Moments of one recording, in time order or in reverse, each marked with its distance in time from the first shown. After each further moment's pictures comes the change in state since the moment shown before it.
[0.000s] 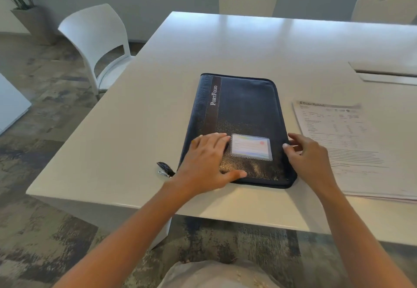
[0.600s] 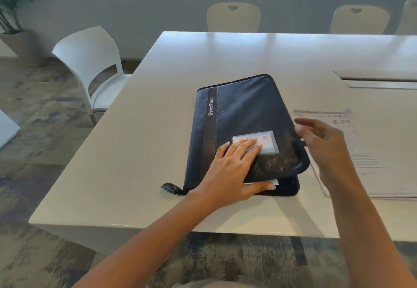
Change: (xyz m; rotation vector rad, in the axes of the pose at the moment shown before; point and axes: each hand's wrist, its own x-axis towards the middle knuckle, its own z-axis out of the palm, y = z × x) left_hand 0.014 0.025 -0.005 -0.152 0.059 0.210; right_hand 0.004 -0.055 -0.034 0.529 0.148 0.211
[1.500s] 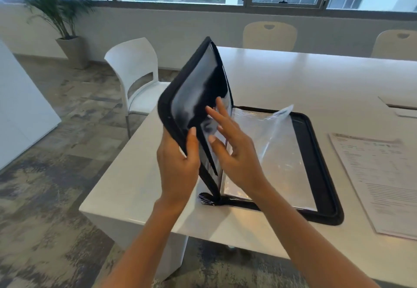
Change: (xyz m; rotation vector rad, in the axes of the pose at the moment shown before) left_hand -0.069 -0.068 -0.102 -0.401 1.069 -0.283; right_hand -0.070 -0.078 0.188 0.174 -0.545 -0.667
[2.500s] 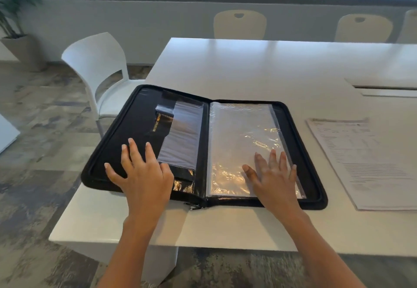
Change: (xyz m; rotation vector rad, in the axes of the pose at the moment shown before) left_hand -0.013 -0.071 -0.020 1.087 -0.459 -0.266; right_hand -0.091 0.084 -0.058 -0.979 -0.092 0.708
